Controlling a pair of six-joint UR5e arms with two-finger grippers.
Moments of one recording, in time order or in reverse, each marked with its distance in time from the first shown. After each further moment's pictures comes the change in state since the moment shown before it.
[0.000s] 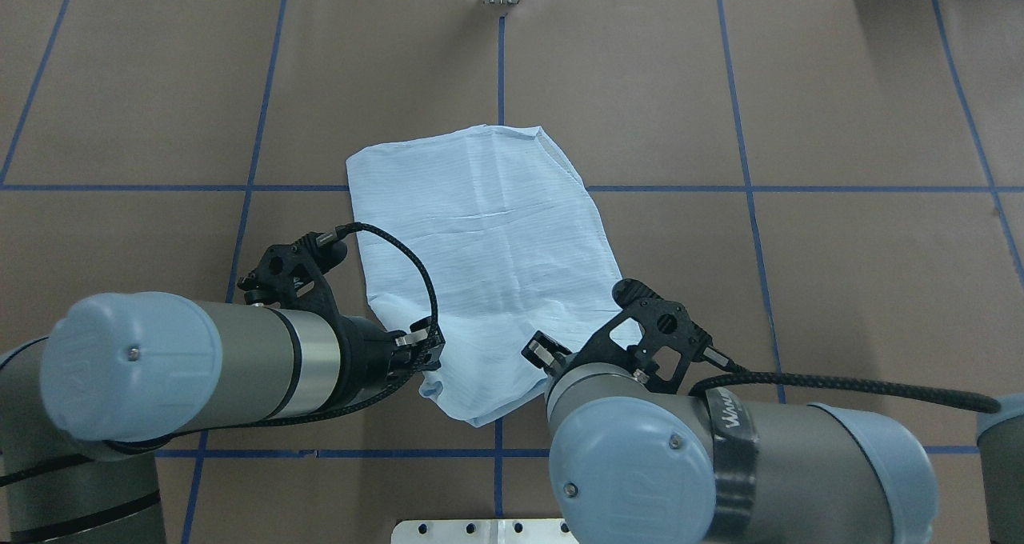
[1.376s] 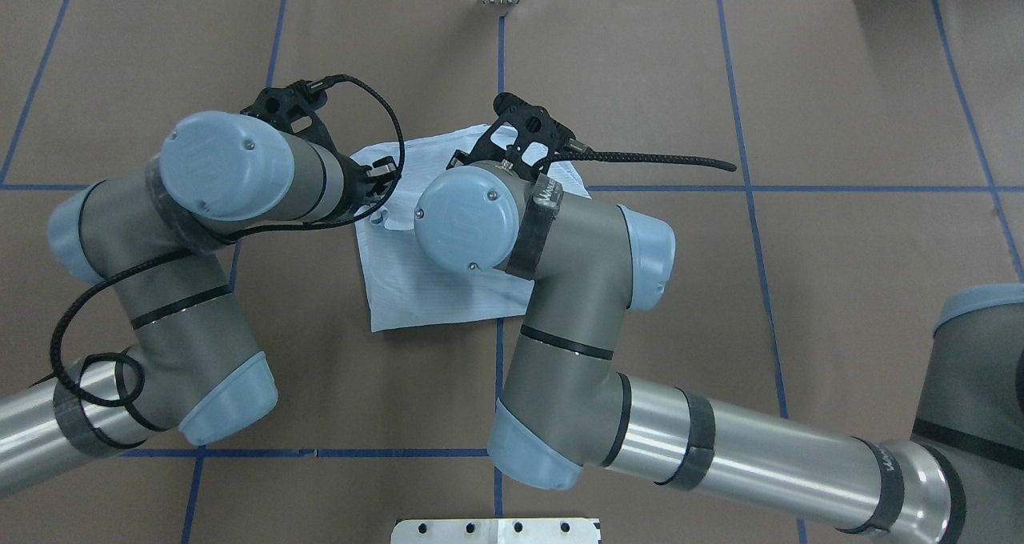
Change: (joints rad) left arm -0.323 -0.146 0.449 -0.051 0.055 0.253; right arm 0.313 0.263 -0.722 0.529 -0.049 -0.364
